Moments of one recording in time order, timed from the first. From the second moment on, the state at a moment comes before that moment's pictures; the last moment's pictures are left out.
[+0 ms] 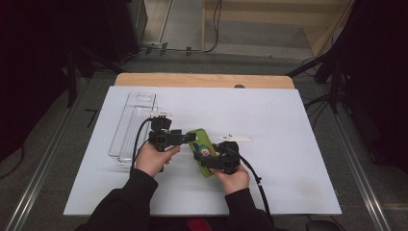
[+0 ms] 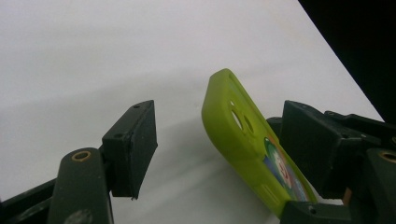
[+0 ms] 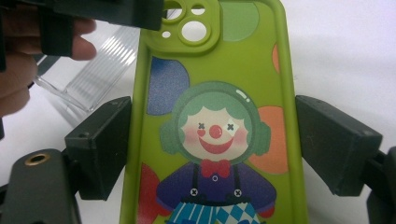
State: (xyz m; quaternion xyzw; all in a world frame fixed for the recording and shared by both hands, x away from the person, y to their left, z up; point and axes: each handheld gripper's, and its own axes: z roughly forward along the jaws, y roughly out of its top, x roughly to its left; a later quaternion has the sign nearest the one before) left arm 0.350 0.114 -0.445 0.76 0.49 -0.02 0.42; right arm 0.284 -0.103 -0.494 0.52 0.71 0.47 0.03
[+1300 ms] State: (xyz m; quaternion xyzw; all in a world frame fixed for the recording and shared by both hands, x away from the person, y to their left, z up) left arm 0.361 0.108 -0.448 0.69 0.53 -0.12 0.48; right arm 0.281 -0.096 -0.499 0.53 0.68 0.51 0.05
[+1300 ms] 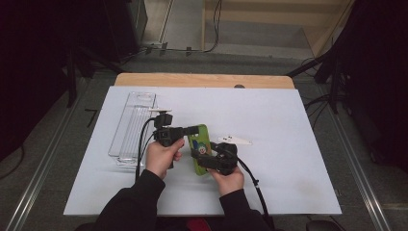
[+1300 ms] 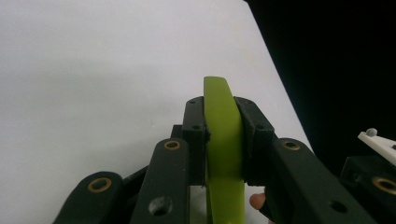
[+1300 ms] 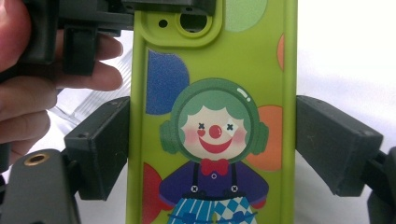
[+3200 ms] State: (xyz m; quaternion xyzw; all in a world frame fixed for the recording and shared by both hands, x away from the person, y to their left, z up) left arm 0.347 0.118 -0.404 0.79 0.33 -0.10 0.51; right arm 0.312 -0.160 -0.428 0.32 0.82 0.47 -0.02
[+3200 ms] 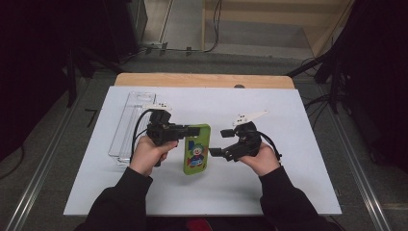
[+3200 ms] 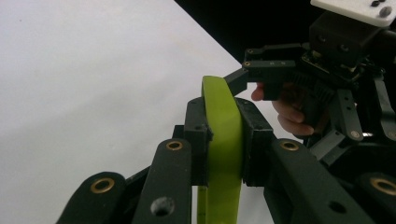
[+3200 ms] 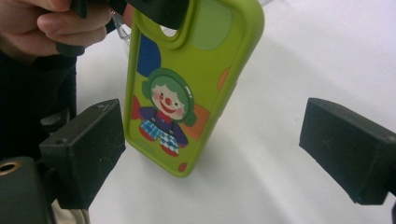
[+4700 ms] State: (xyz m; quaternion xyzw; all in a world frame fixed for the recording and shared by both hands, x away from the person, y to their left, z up) left arm 0.339 0.110 -0.404 0.81 0.21 -0.14 0.52; right arm 0.324 -0.161 -0.408 0.22 0.85 0.47 -0.05
